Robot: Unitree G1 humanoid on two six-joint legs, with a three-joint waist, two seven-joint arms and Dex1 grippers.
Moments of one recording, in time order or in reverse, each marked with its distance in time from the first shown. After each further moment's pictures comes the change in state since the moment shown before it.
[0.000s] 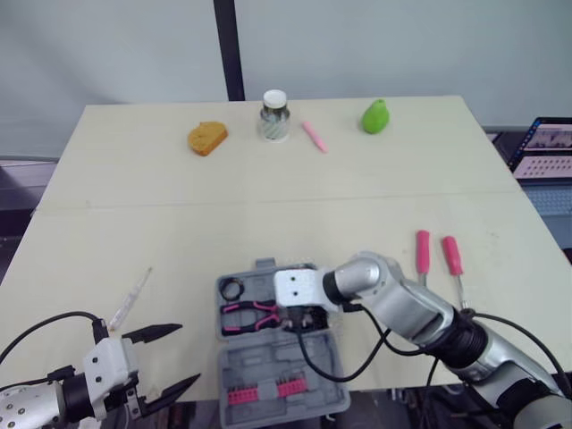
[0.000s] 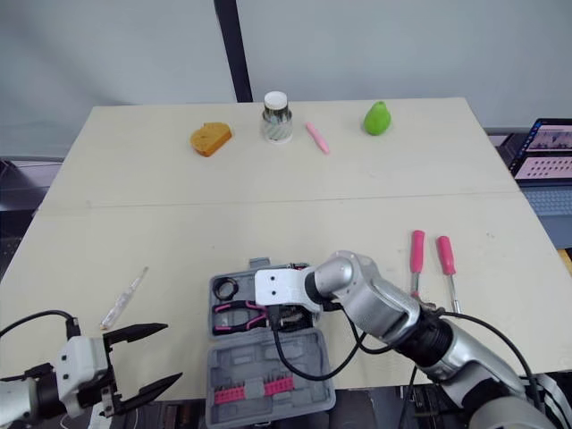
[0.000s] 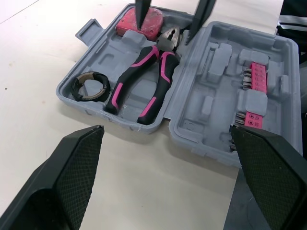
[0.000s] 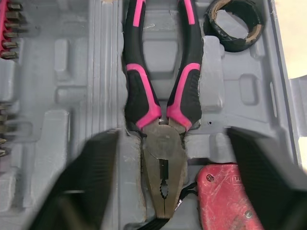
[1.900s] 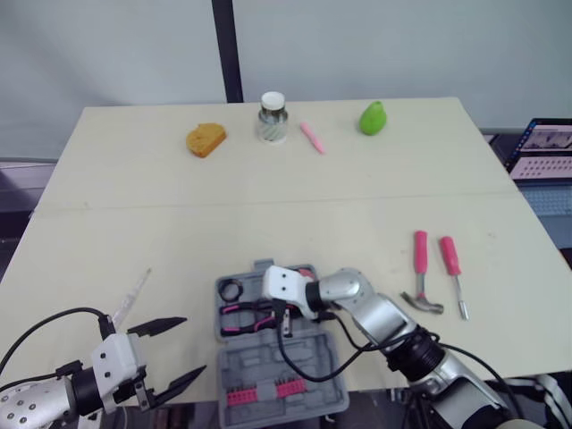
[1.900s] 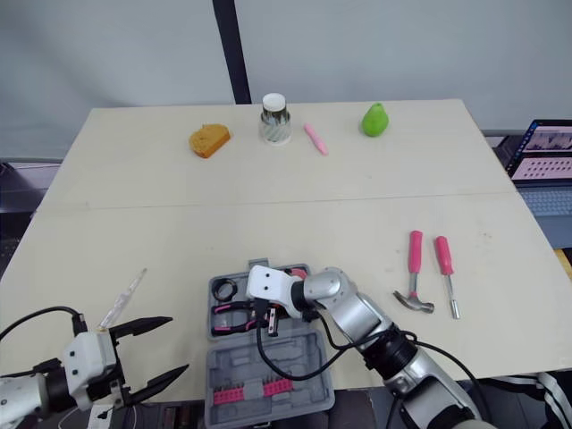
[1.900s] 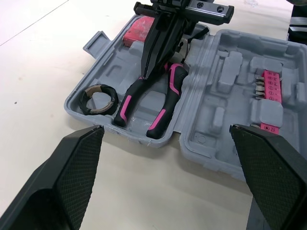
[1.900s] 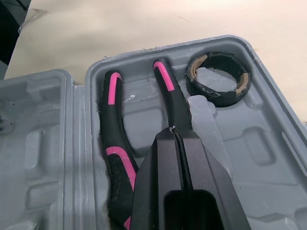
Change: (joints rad) left arm -0.028 -0.007 -0.041 0.001 0.020 -0.023 0.054; right arm 0.154 0.244 -0.096 0.350 0.038 -0.305 -0.122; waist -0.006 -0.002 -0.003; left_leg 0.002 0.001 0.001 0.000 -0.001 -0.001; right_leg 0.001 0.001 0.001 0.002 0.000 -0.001
